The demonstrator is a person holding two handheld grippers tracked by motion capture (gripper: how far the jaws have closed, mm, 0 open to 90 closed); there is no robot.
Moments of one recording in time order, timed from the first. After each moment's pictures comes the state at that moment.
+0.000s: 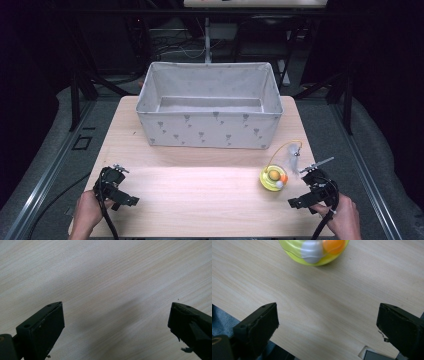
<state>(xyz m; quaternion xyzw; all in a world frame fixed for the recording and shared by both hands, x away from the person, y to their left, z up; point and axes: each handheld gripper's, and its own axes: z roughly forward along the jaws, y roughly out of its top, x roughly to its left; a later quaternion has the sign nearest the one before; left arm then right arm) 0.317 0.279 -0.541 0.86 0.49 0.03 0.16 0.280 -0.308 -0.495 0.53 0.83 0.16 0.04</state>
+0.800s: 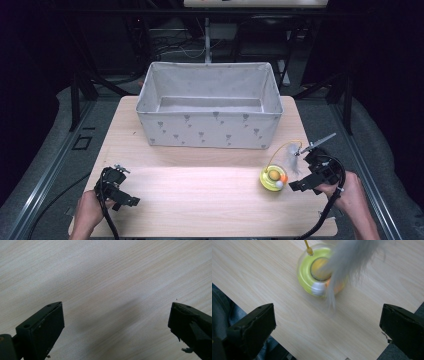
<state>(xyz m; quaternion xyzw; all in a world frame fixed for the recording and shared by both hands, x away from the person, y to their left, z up) 0.318 0.277 -0.543 0.86 0.49 0.03 0.16 0.312 -0.306 -0.440 0.46 0.87 0.18 0.03</state>
